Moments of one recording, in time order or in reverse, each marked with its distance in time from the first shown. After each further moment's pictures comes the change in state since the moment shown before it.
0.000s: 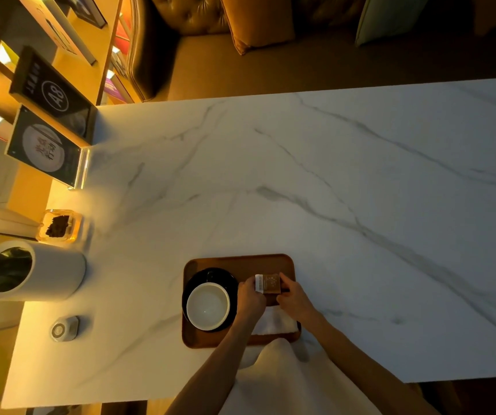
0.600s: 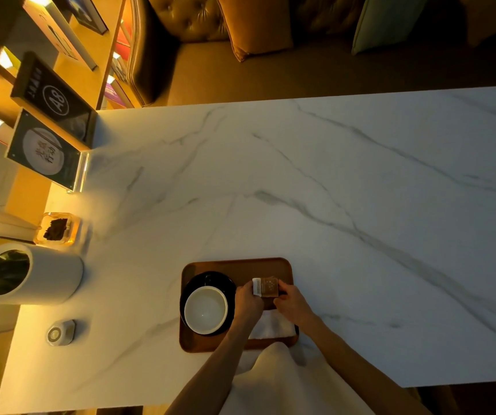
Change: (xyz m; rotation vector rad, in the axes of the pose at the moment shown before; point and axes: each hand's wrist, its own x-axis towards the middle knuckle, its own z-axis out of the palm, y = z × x) left_hand -0.007 0.003 -0.003 -0.035 0.002 0.033; right_hand 0.000 0.000 -0.001 -0.013 -0.016 -0.075
